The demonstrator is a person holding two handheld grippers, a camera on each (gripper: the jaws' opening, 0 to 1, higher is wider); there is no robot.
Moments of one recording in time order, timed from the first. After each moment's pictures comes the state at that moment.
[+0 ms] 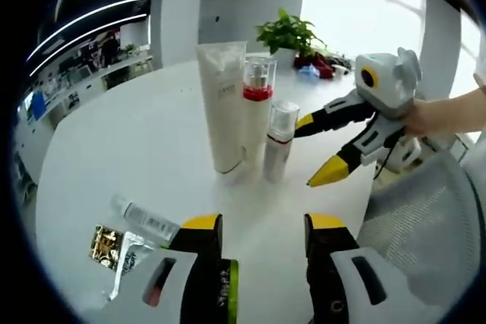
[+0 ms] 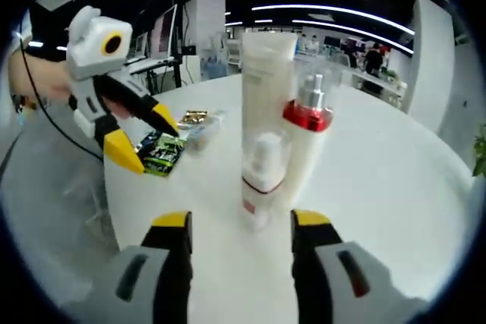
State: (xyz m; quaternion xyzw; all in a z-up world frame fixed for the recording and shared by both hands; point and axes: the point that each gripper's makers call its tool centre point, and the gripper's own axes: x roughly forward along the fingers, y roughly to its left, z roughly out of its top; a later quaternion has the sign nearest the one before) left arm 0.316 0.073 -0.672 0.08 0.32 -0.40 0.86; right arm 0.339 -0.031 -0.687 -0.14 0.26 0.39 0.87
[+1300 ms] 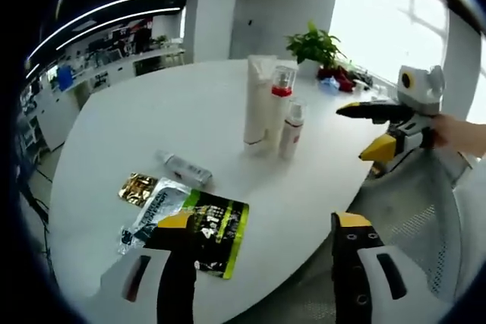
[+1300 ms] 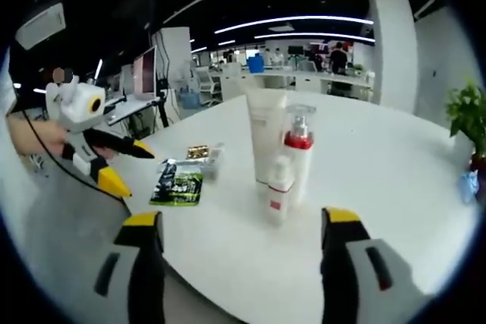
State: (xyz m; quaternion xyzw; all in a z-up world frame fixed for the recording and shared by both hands) left arm 0.264 0.148 -0.653 0.03 0.32 -0.33 0.89; right arm 0.285 -0.031 -0.629 -0.05 0.23 0.32 0.92
